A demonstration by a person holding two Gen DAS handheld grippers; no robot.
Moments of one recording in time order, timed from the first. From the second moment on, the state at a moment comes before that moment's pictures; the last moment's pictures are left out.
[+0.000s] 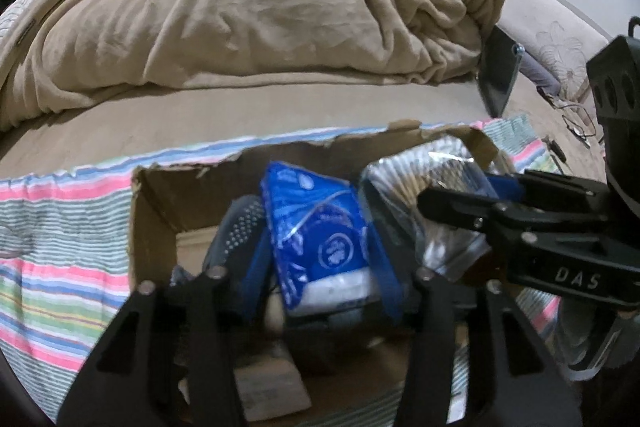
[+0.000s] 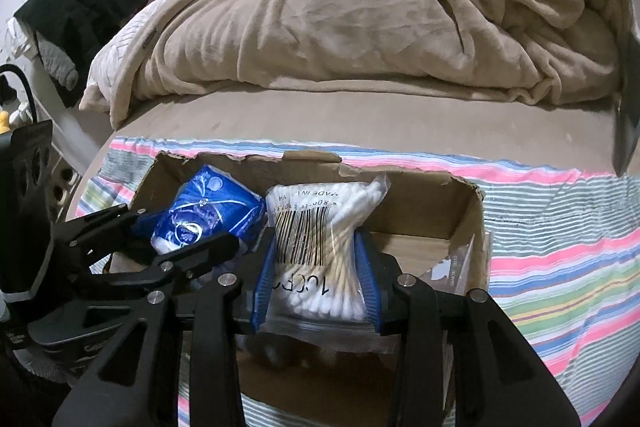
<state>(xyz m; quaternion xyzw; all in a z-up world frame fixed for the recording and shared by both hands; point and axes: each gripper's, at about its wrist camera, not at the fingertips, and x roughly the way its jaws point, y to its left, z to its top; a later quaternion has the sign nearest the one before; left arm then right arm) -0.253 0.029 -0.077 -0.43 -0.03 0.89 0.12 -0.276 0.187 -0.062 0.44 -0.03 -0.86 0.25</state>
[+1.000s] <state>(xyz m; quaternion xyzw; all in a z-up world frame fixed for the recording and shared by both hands) -0.130 0.004 -0.029 -0.40 -0.07 0.91 0.08 -0.177 0.214 -0.026 0.42 -0.03 -0.87 0.24</state>
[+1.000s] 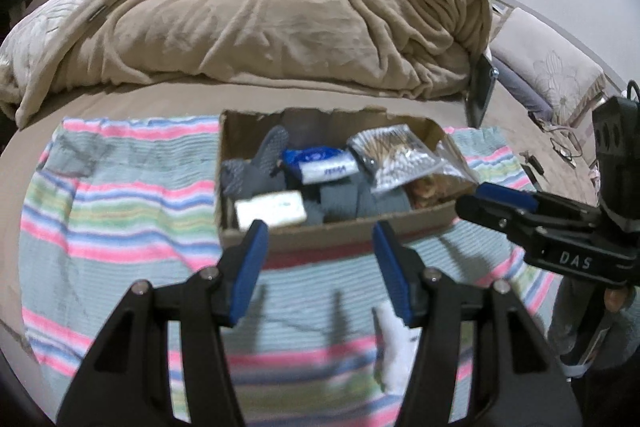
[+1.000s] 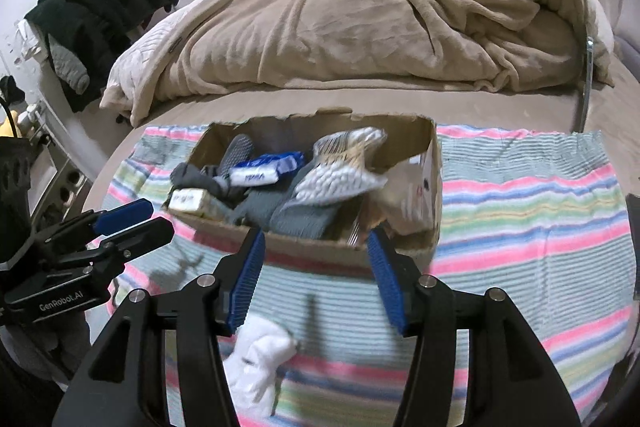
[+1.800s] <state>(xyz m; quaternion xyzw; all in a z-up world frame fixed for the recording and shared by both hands) -0.058 -0.009 -0.049 -0.42 -0.10 0.90 0.06 -0.115 0.188 -0.065 0.47 -0.02 -0.84 0.27</state>
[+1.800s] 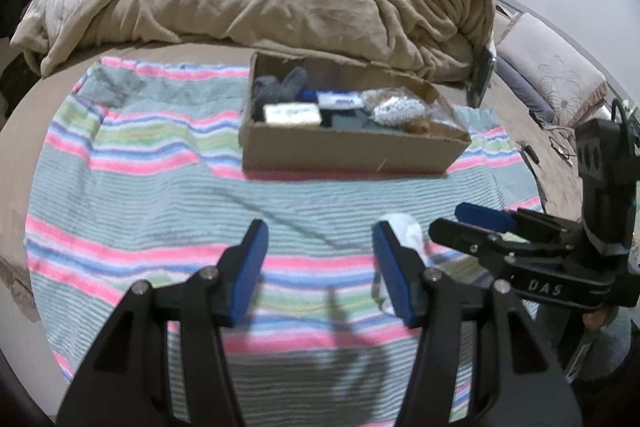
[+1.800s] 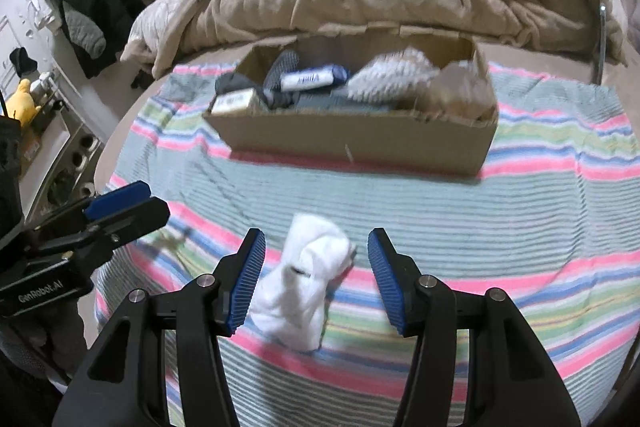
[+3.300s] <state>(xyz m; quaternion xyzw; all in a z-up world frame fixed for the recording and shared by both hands) -0.070 -0.022 -0.063 -0.44 -0.11 0.89 0.06 -0.127 0.179 -0.041 0.45 -0.02 -0.84 0.31</state>
